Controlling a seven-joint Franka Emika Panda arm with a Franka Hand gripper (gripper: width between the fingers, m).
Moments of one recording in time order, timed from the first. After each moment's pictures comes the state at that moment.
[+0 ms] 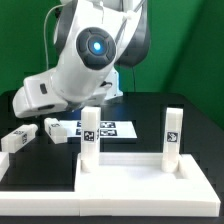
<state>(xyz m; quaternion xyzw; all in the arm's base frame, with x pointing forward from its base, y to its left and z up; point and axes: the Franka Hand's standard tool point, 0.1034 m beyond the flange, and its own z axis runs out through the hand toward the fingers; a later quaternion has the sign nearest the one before) 0.386 -0.130 0.058 0.88 0.18 -0.44 0.07</state>
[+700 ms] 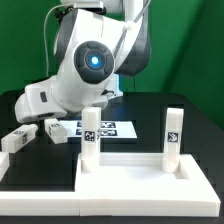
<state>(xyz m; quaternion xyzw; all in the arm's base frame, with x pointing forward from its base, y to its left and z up) 0.381 -0.128 0.048 0.88 0.15 -0.45 0.05</state>
